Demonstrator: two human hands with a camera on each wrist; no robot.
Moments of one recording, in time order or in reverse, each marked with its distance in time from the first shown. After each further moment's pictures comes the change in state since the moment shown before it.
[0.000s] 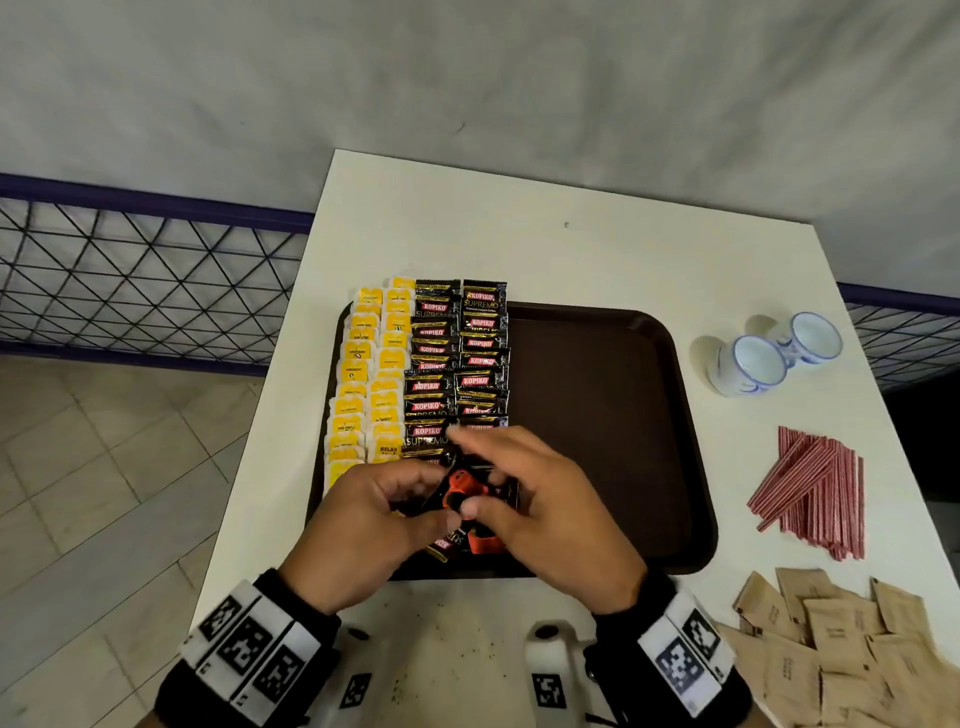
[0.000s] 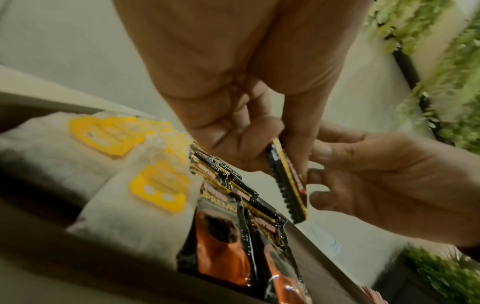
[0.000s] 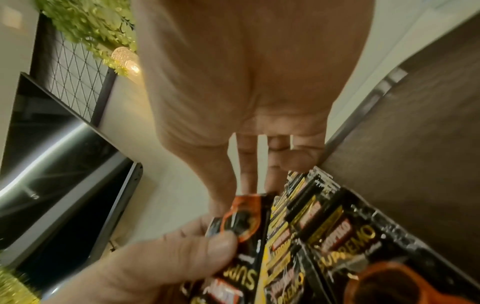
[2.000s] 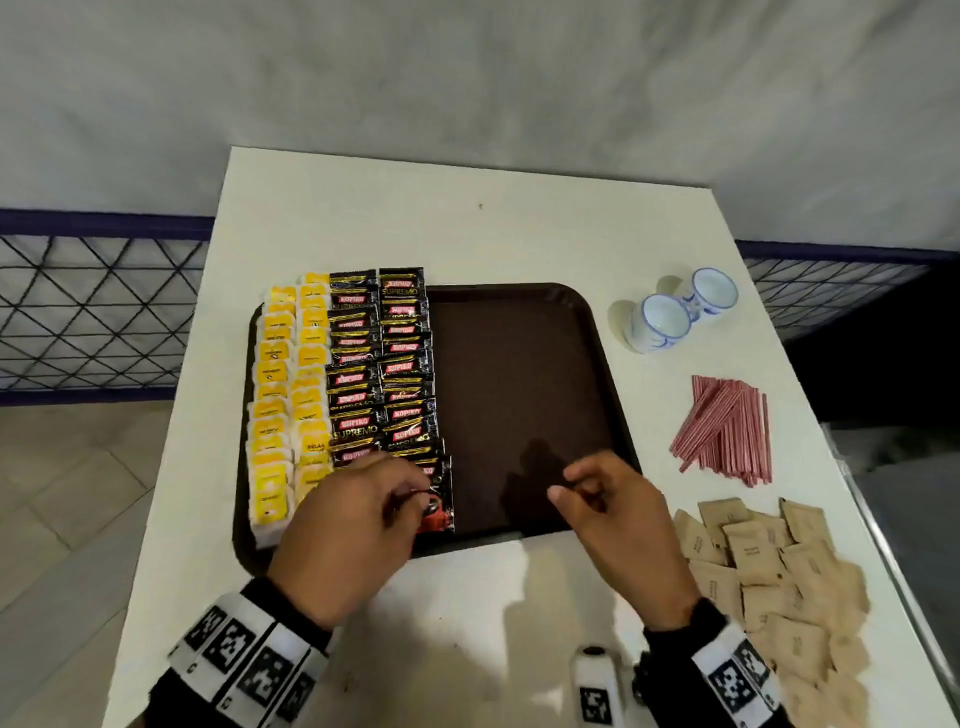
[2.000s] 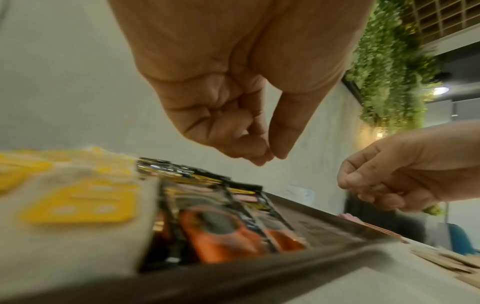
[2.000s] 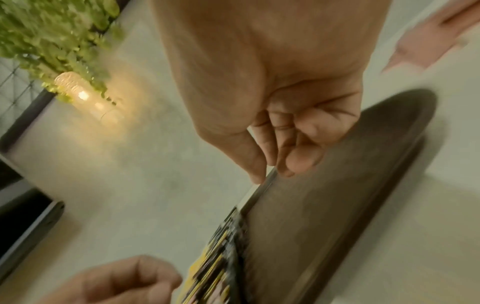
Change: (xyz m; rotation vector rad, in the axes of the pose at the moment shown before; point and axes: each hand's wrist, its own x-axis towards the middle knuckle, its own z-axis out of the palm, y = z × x) left_hand 0.005 -0.008 0.038 0.651 0.060 0.333; right_hand -0.092 0.052 -0.048 -0.097 0.494 0.501
